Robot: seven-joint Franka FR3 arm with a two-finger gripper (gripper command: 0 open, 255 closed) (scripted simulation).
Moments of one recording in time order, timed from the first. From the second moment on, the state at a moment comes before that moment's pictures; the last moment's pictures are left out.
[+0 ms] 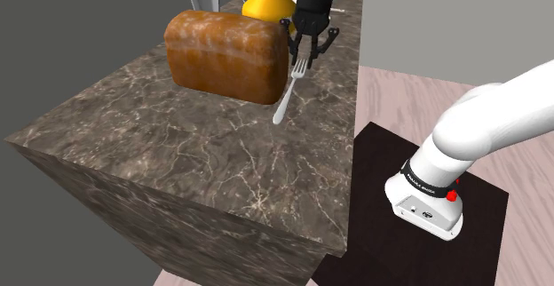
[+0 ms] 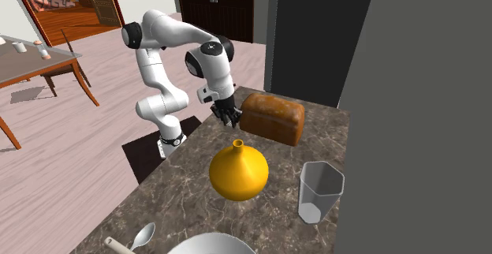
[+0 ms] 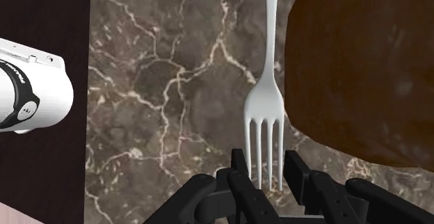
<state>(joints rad) -0.16 -0.52 0.34 -2.30 0.35 1.77 1.16</state>
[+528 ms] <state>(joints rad) -0.16 -0.52 0.33 -2.19 0.34 1.66 1.18</state>
